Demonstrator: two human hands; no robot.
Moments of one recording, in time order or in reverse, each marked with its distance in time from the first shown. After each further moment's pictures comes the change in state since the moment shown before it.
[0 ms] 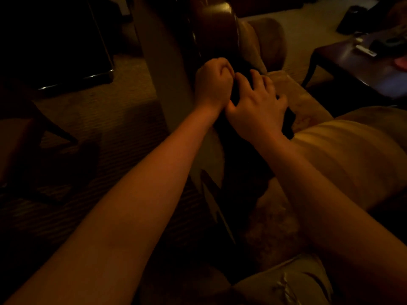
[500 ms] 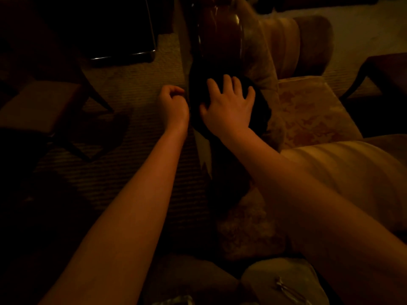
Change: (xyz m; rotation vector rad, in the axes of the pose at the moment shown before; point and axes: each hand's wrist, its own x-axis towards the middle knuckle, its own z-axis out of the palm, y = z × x) left_hand -0.051 0.004 -0.025 -0.134 0.549 -0.539; right_hand 0.010 -0.004 -0.009 -0.019 -0.096 -0.367
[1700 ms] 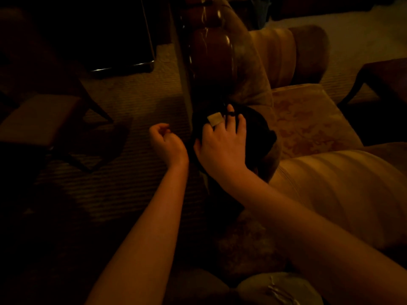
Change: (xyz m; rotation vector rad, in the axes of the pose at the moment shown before) left_hand -0.012 -0.032 0.011 -0.178 0.290 -0.081; right_hand -0.031 0.005 0.010 -0.054 0.115 -0.083
